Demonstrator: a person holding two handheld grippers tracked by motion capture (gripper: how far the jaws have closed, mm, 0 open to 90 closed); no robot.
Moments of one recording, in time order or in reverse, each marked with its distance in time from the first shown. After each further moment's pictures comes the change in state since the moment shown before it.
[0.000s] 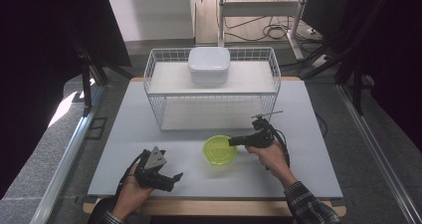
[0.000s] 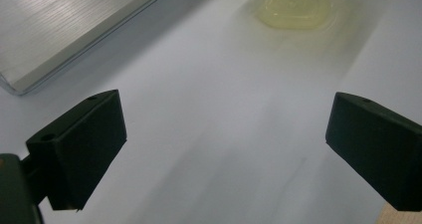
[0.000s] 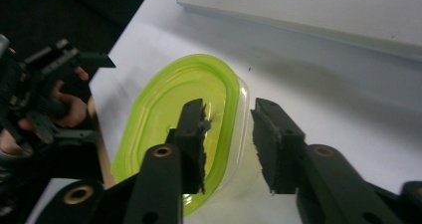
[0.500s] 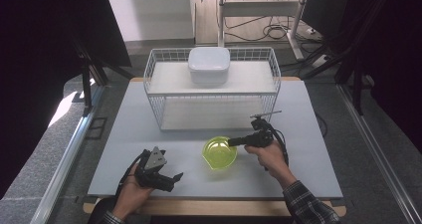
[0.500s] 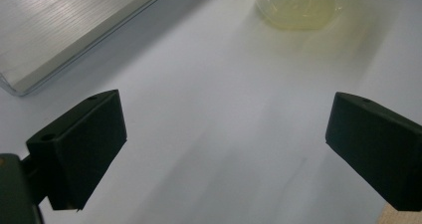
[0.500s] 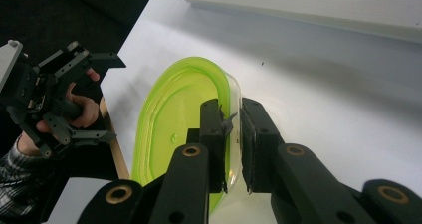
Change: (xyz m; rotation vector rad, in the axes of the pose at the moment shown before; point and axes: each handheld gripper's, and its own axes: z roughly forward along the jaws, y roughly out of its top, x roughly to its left) left arm 0.000 0.000 0.000 0.000 0.003 0.003; right arm 0.009 0.001 -0.001 0.020 0.014 0.037
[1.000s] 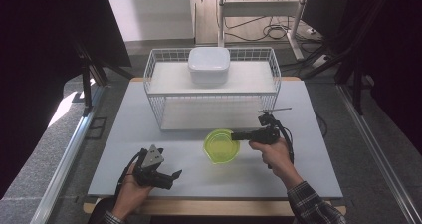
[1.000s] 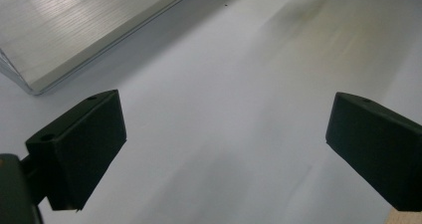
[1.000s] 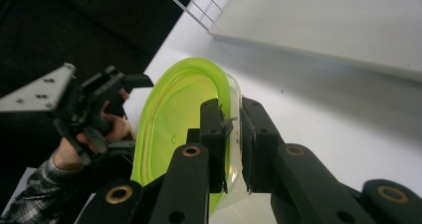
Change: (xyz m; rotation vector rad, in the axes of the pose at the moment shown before) left arm 0.004 0.000 -0.004 -0.030 0.018 -0.037; right arm 0.022 0.006 -0.029 -0.100 0.036 -0.004
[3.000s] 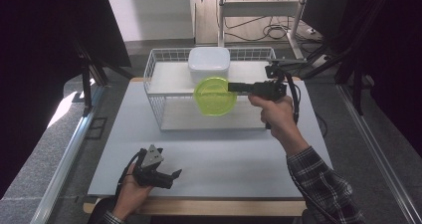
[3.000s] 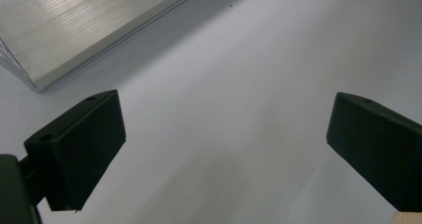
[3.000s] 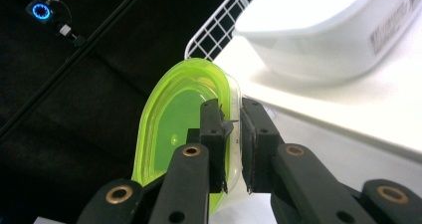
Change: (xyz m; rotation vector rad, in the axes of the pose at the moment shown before) left arm 0.001 -0.001 0.001 -0.008 0.009 -0.017; right arm 0.092 0.108 -0.049 -0.217 0.041 -0.083
